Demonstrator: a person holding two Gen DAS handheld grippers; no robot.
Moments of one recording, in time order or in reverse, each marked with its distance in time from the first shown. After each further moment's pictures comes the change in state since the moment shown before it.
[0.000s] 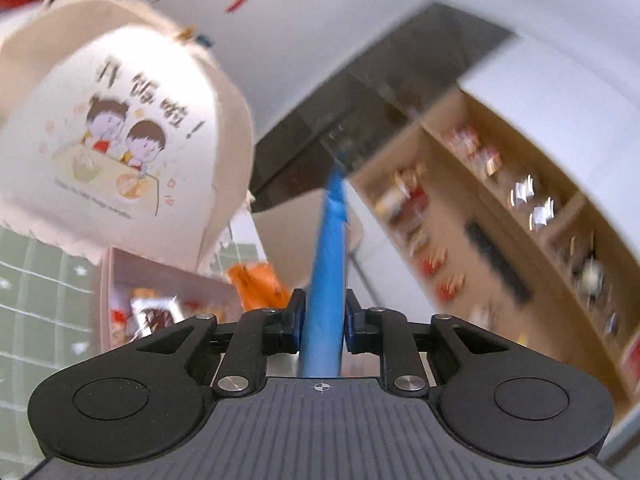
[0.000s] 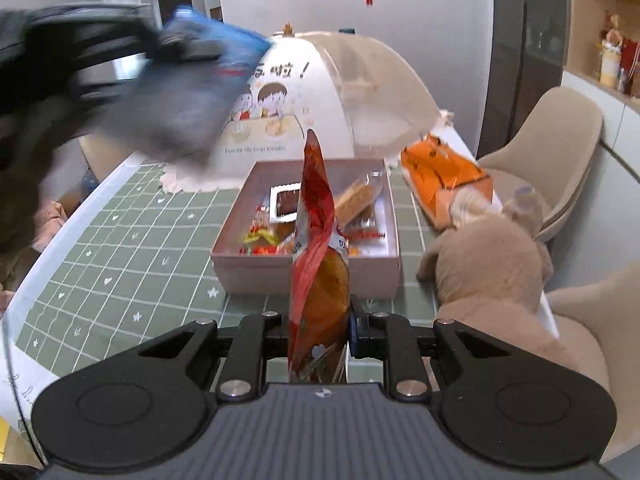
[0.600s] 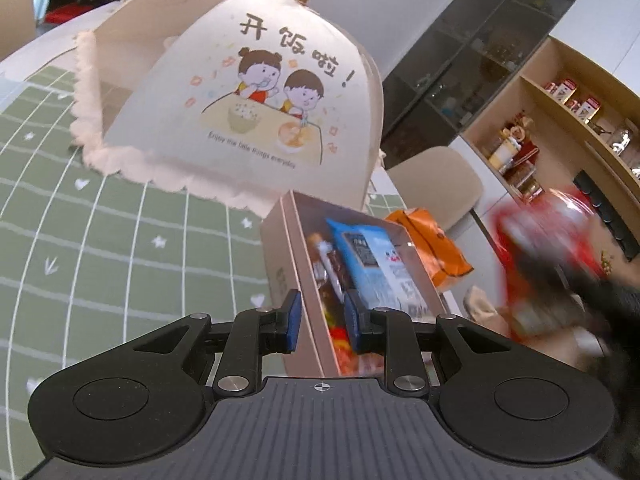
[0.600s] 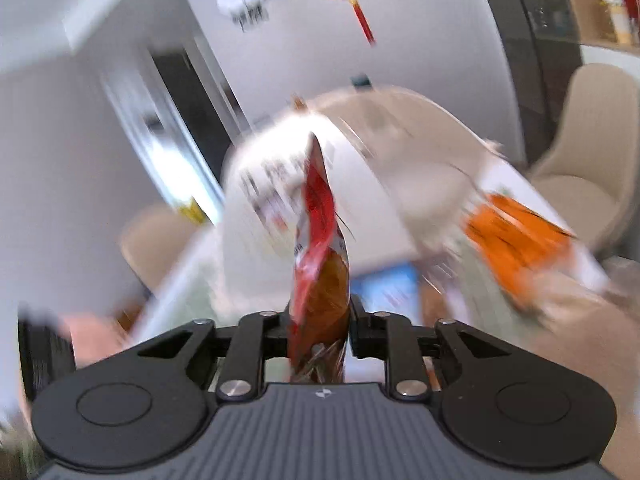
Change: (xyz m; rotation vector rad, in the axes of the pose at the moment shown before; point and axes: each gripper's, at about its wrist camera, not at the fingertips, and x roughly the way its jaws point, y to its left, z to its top) left arm -0.042 0.083 -0.038 0.115 0.103 0.335; right arm 0.070 -0.021 0.092 0.262 -0.187 0.250
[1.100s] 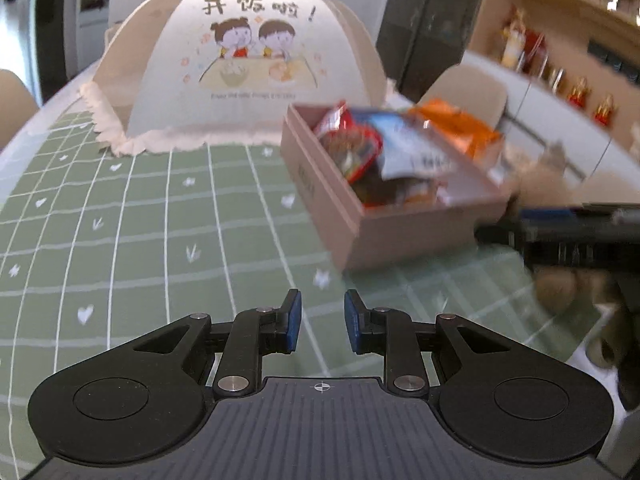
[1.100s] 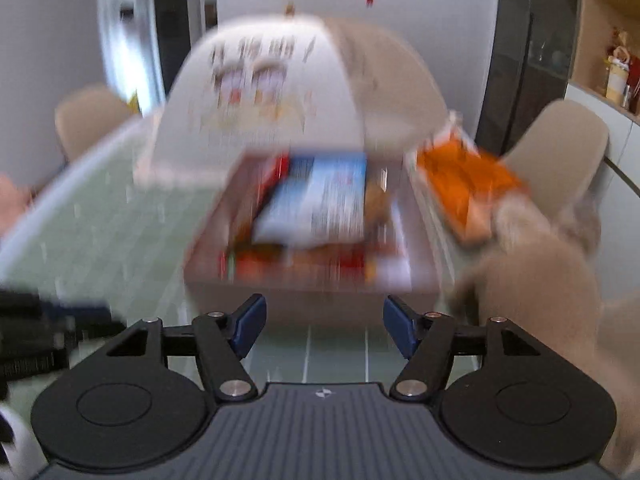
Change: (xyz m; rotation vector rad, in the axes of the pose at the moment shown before) left arm -0.006 -0.038 -0.110 0.353 0.046 0.257; right arm 0.016 0.017 -0.111 -0.320 0.213 -0.322
